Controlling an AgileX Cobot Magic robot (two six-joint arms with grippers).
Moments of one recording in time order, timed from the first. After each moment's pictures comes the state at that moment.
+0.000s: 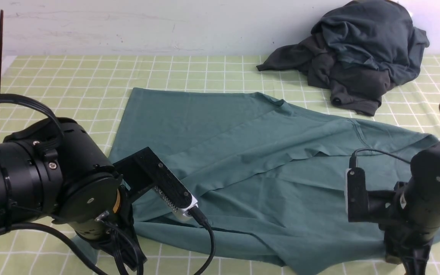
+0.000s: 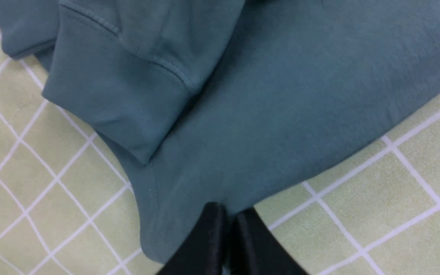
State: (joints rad) right arm 0.29 1.68 -0.83 -0.19 0.79 -0.82; left arm -0.64 1.43 -0.88 0.35 0.90 -0.05
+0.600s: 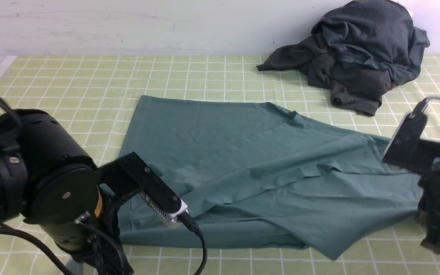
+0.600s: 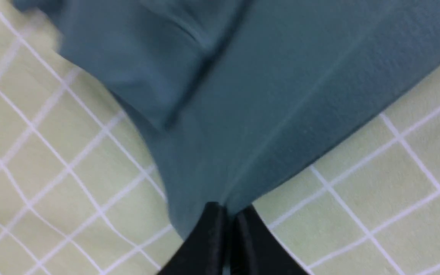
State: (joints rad) right arm 0.30 1.37 -0.95 -0.21 1.08 -0.46; left arm -0.62 1.35 -0.91 0.27 1.02 0.00
